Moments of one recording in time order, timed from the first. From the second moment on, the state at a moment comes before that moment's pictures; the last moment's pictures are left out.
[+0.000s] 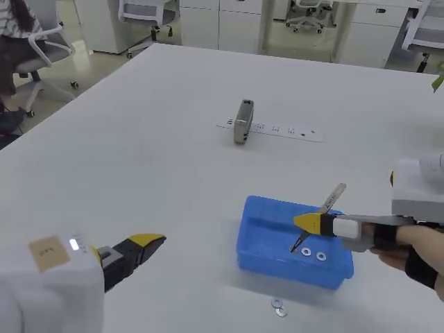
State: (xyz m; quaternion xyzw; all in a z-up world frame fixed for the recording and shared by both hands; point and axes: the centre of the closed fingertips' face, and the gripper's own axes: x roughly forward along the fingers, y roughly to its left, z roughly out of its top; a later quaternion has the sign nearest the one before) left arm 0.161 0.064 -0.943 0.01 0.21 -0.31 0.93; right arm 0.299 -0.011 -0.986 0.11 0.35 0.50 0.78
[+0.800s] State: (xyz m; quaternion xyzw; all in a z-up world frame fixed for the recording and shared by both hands) left arm 0.165 0.073 -0.946 0.01 0.21 -0.33 0.92; right arm 0.317 -0.006 -1.009 0.00 0.32 0.49 0.81
